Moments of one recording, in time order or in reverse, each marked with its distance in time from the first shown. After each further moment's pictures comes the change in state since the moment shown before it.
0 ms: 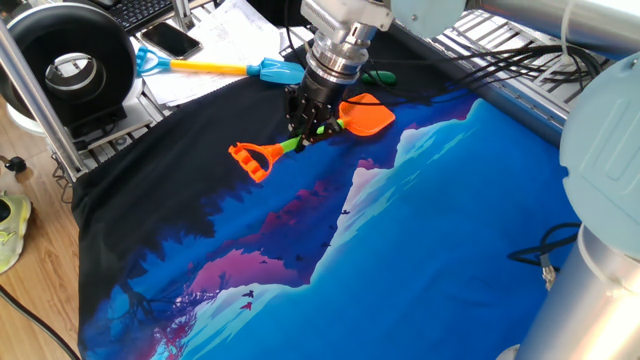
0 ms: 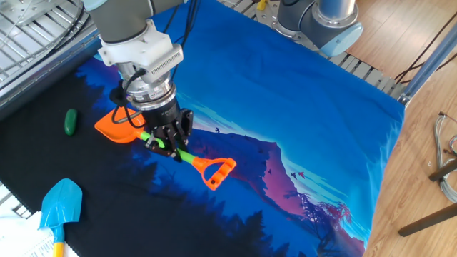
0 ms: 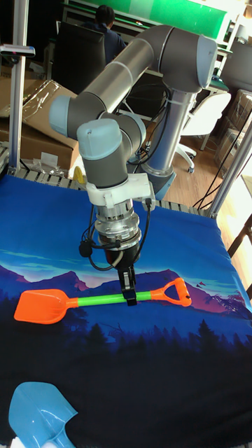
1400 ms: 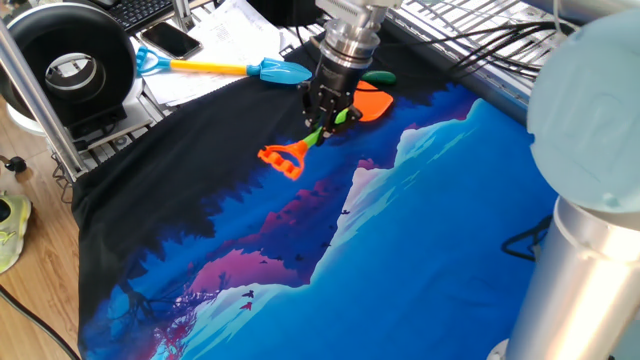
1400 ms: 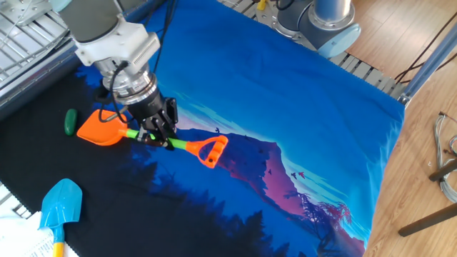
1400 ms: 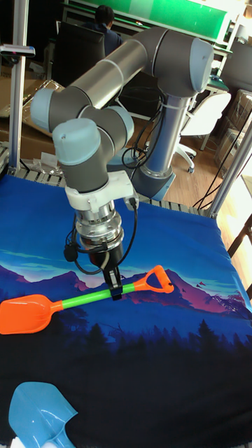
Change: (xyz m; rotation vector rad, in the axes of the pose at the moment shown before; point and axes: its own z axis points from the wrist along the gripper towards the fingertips) arm 0.040 0.016 -0.017 -0.141 -0.004 -0.183
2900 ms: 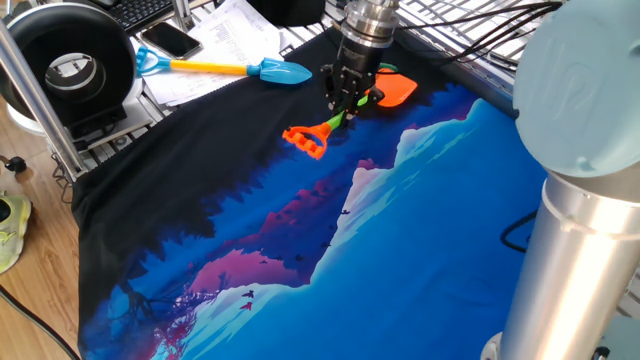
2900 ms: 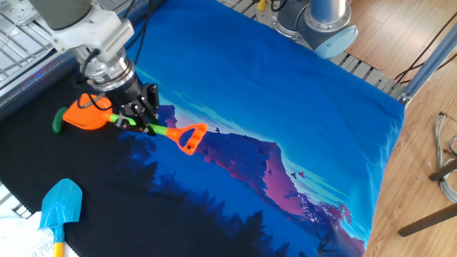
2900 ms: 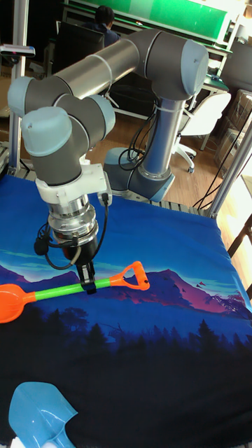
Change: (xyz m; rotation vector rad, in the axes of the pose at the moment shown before) arm 0.051 0.009 -0.030 -0.018 0.042 0.091
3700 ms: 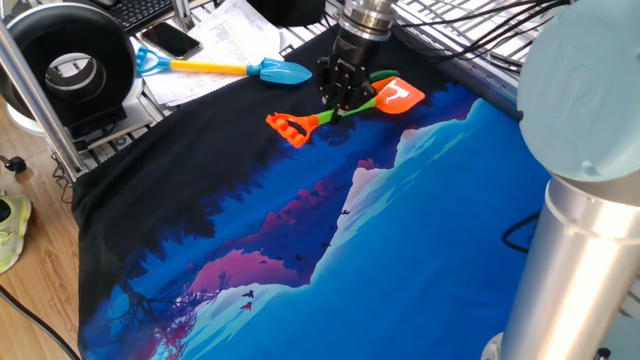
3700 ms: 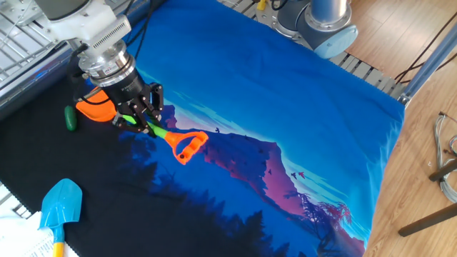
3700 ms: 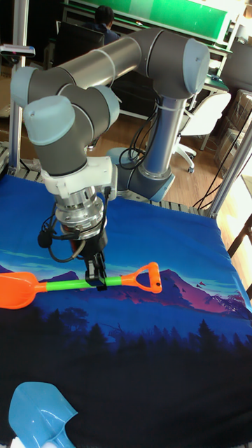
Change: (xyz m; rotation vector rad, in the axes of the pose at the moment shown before) arm -0.034 -0.013 -0.014 0.039 -0.056 0.157
